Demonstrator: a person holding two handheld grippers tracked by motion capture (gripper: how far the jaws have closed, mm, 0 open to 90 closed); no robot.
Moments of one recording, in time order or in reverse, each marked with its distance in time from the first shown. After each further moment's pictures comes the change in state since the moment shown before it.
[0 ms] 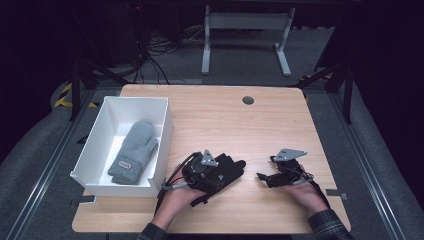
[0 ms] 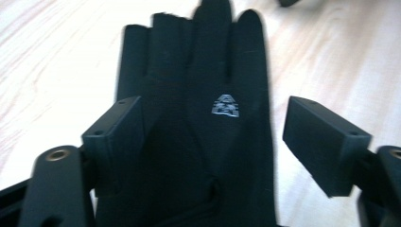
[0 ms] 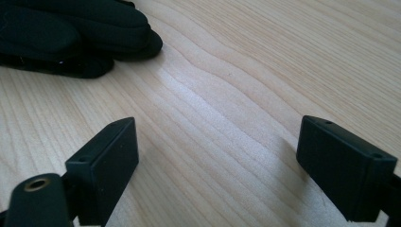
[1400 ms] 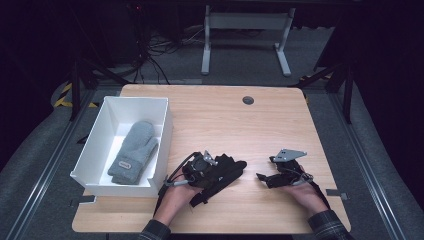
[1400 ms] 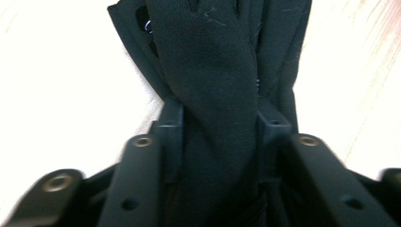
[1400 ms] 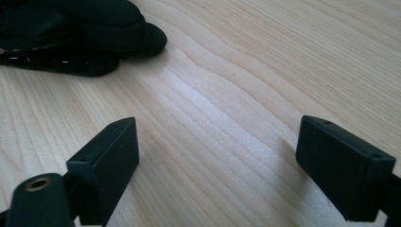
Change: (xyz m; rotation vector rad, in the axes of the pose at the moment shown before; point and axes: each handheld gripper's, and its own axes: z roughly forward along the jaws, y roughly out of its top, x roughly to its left) left arm 0.009 -0.005 0.016 0.138 -0.038 -0.034; right arm 0.002 0.000 0.000 0.001 0.005 -0.004
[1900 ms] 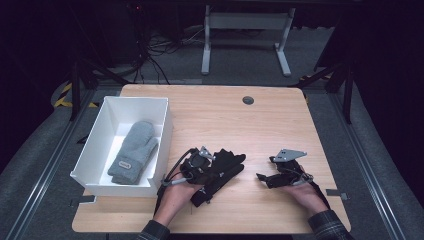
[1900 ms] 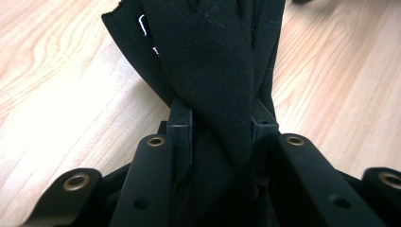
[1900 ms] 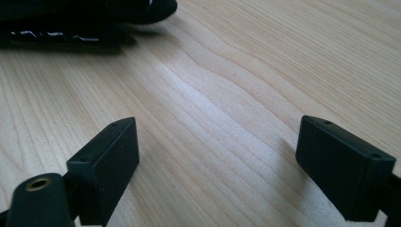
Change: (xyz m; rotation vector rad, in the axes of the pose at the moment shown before) left arm -0.003 0.007 -0.027 -0.078 -0.025 -0.079; right arm 0.000 0.000 0.000 -0.001 0.001 -0.001
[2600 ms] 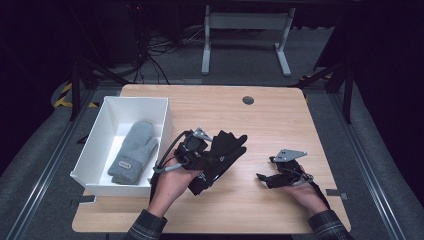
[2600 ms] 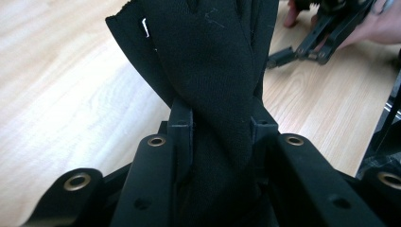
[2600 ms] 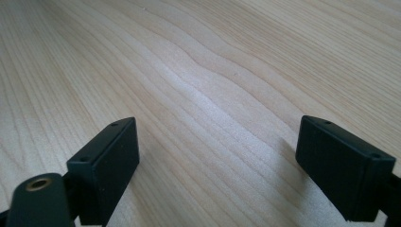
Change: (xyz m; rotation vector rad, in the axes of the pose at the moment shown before) left arm -0.005 0.043 -0.068 -0.076 0.011 -0.011; right arm 0.000 0.000 0.000 0.000 0.002 -0.001
